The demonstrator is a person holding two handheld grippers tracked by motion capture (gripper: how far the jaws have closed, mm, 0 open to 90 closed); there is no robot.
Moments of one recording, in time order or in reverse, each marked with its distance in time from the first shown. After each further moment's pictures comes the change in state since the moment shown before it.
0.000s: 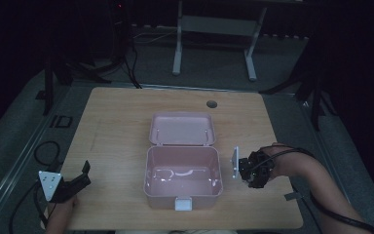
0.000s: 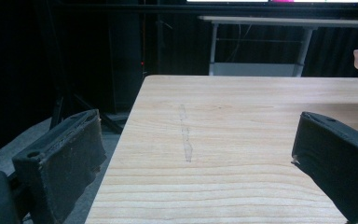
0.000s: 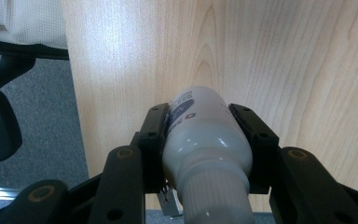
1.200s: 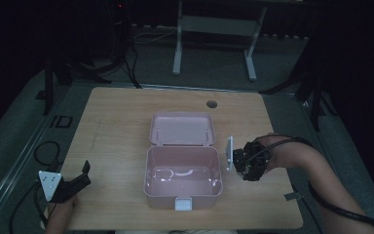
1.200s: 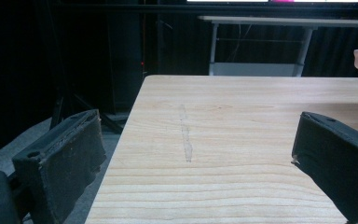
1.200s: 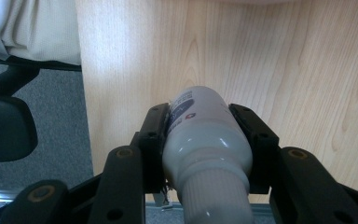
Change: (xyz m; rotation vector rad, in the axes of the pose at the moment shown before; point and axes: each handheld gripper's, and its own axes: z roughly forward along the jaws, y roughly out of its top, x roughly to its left) left arm 0.000 0.000 0.000 0.000 0.001 0.000; right arm -0.002 0.021 -0.047 -0.019 -0.031 -0.023
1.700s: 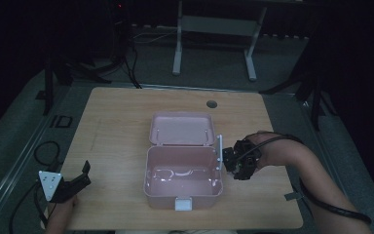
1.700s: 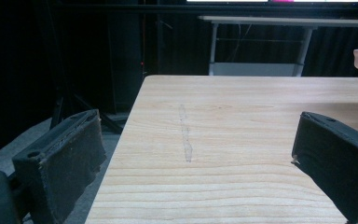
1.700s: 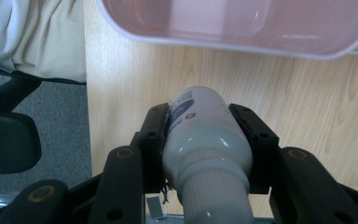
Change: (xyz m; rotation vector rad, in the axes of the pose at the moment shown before) left arm 0.000 0.000 0.000 0.001 -0.001 0.002; right arm -0.001 0.027 -0.012 -0.019 -0.005 -0.032
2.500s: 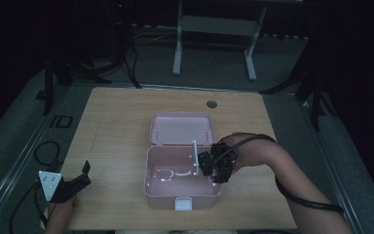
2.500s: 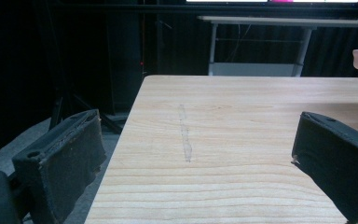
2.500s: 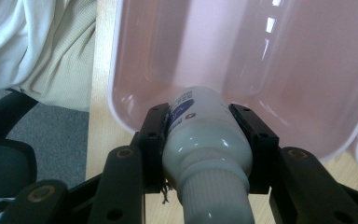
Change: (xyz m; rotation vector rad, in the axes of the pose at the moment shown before) left arm 0.000 0.000 0.000 -0.001 -0.004 -0.002; right arm -0.002 0.056 0.005 -0.029 0.018 -0.114
